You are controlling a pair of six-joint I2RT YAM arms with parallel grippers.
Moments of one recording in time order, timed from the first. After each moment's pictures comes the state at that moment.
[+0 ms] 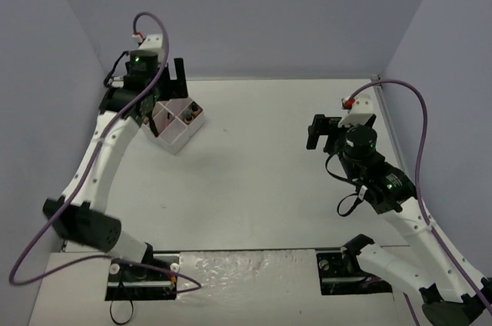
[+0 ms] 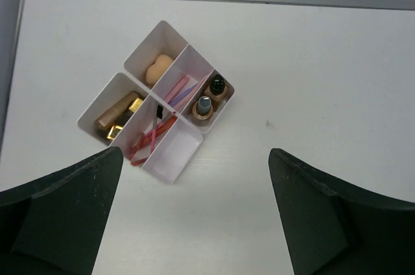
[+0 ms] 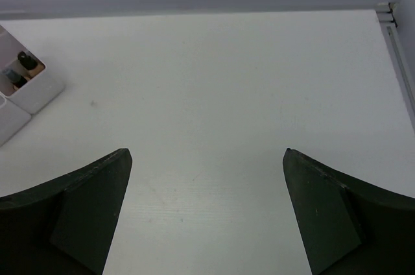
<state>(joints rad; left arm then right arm) -0.26 1.53 1.72 -0.73 -0.17 -0.22 0.54 0.84 0.97 -0.43 0.41 0.23</state>
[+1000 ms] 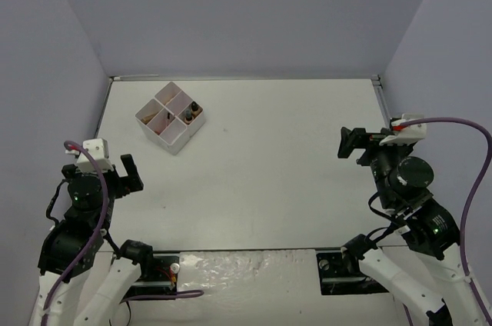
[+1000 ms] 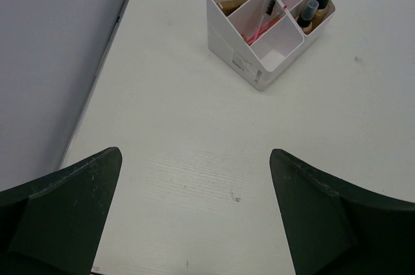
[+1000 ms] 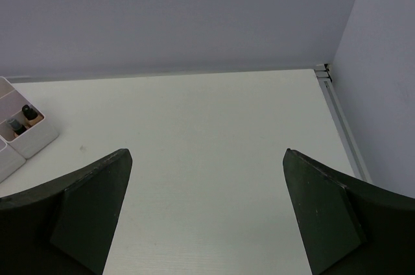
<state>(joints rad) -0.25 0.46 0.97 -0.88 -0.41 -0.16 0.54 0.59 1.03 -0.48 0.51 0.10</state>
